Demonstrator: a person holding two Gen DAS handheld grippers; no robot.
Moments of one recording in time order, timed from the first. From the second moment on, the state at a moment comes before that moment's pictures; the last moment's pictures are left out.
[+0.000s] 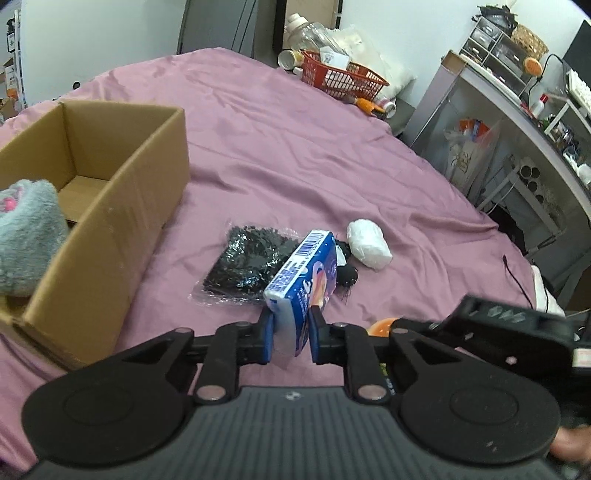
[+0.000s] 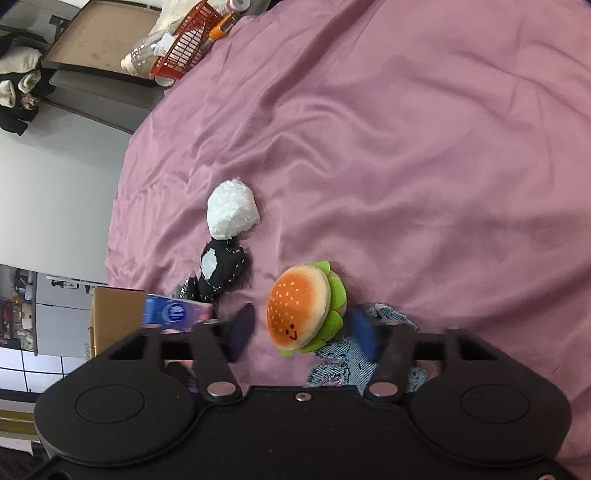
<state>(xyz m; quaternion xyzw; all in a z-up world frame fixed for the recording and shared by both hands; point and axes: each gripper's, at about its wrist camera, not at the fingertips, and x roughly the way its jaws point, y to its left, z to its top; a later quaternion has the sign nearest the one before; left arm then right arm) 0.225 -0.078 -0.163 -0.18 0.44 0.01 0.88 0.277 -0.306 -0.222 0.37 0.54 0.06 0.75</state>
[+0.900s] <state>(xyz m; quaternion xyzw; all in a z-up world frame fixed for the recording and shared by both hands) 0.168 -0.008 -0.056 -0.19 0.36 0.06 0.91 0.230 -0.273 -0.133 0.31 0.45 0.13 0.83</state>
